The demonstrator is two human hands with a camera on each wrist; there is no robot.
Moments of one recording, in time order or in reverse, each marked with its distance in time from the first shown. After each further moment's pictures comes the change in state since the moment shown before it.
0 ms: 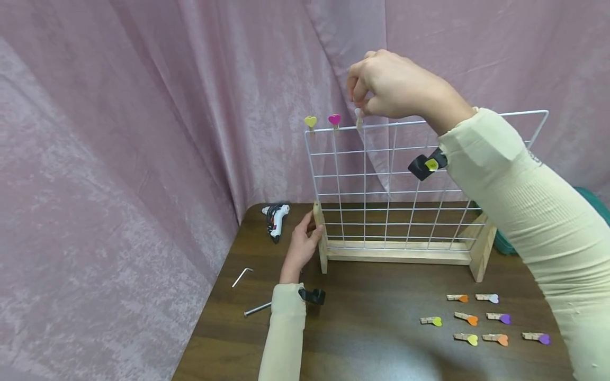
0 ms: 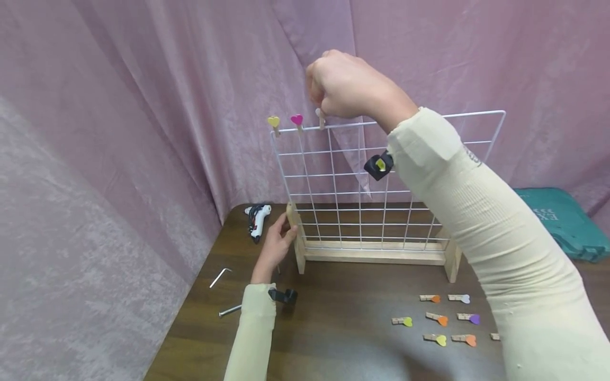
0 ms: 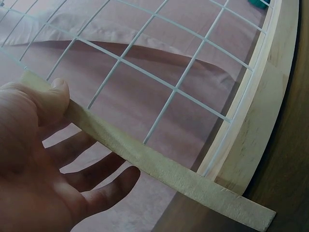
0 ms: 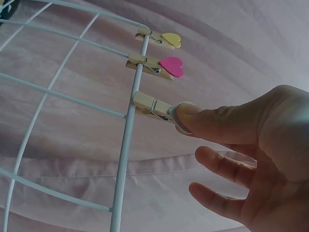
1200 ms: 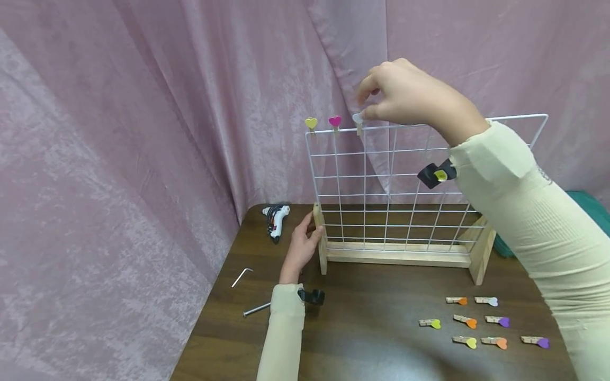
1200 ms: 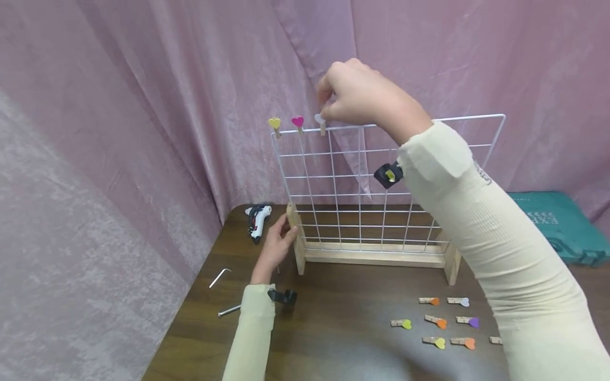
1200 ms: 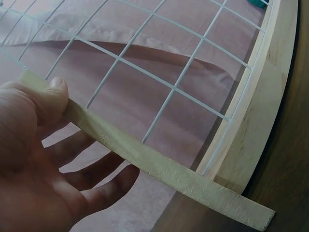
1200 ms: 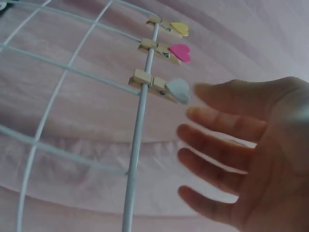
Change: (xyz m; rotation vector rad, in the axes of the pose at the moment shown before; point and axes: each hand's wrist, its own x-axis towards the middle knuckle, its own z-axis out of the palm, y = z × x) left_hand -0.002 -0.001 -0.005 0.013 0.013 -0.025; right_hand -0.010 -0.002 0.002 0.147 -0.072 0.234
